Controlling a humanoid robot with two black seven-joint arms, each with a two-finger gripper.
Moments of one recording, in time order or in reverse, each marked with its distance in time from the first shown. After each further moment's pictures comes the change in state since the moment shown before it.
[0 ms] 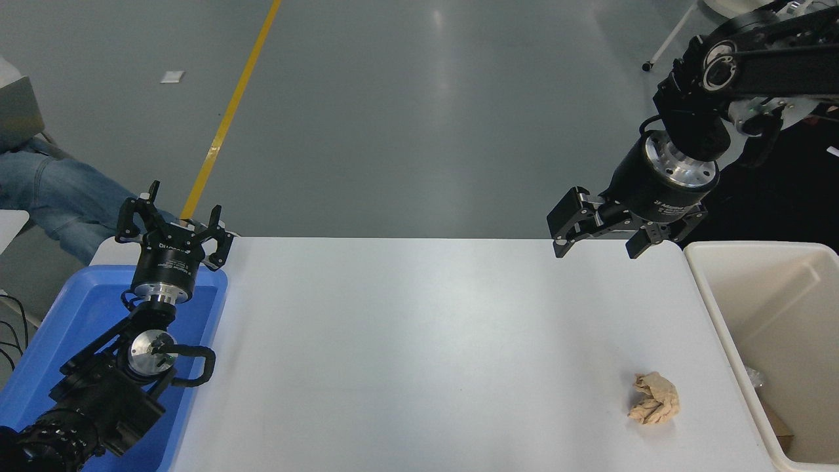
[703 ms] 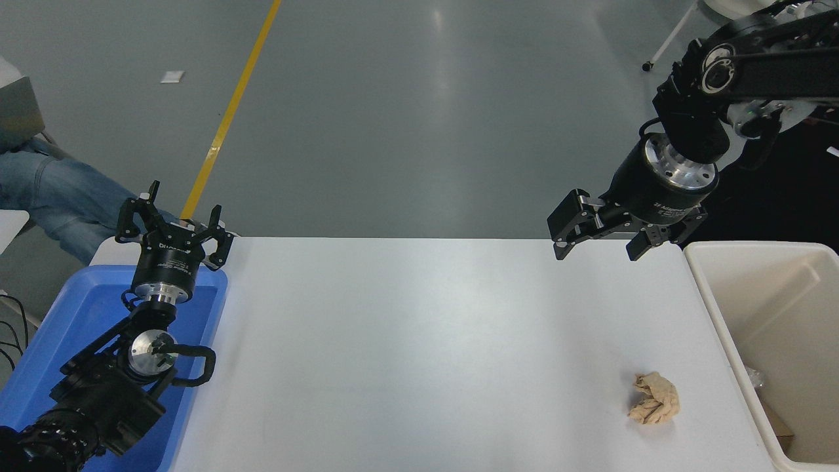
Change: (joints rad) left arm 0.000 0.000 -0.001 0.000 0.000 0.000 -0.001; right arm -0.009 0.009 -0.001 -0.002 -0.002 0.000 0.000
